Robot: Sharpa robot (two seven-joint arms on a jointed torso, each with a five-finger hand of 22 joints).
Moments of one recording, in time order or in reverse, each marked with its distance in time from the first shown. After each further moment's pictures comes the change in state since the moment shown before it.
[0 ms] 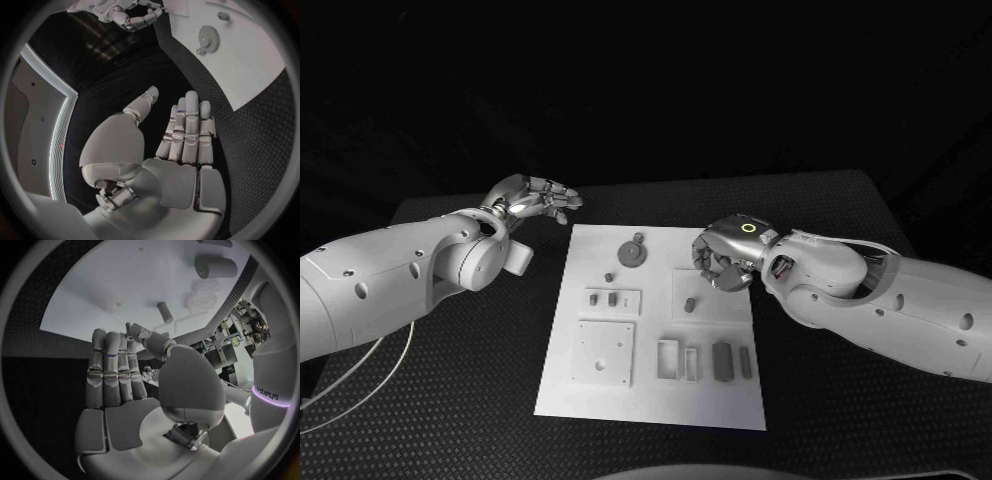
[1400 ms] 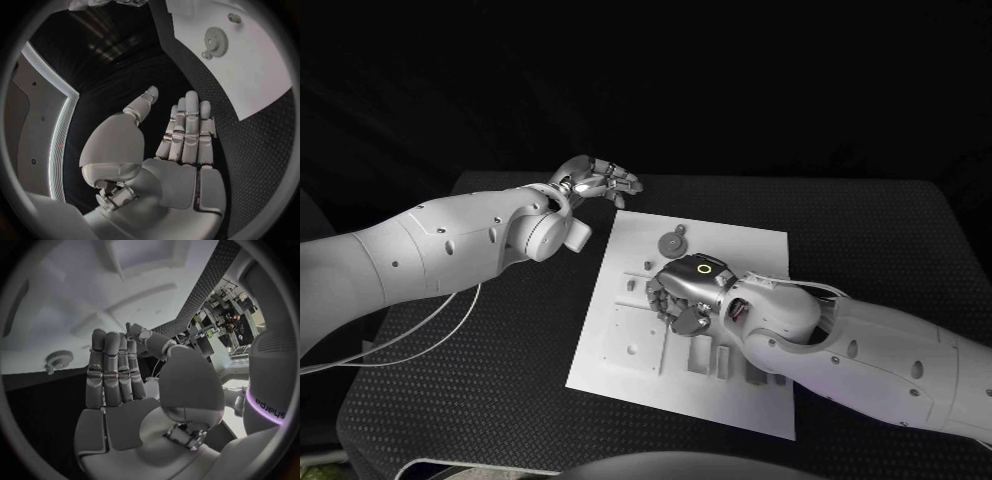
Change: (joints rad) left arm 0.003 0.055 0.000 -0.028 0.000 0.000 -0.002; left_hand 0.000 0.000 -0.003 -0.003 0.000 0.000 0.000 0.000 0.000 -0.004 0.003 0.000 -0.004 -0.004 0.003 0.000 0.003 0.000 0.002 -0.002 -0.004 0.001; right arm -0.067 0.265 -0.062 -0.033 0.025 0.005 0.032; right_hand -0.009 -0.001 0.006 -0.001 -0.001 0.000 0.000 0.000 0.002 0.005 -0.005 -0.006 0.008 -0.001 0.002 0.000 0.000 -0.008 0.000 0.000 0.000 0.001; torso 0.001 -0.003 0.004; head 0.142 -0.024
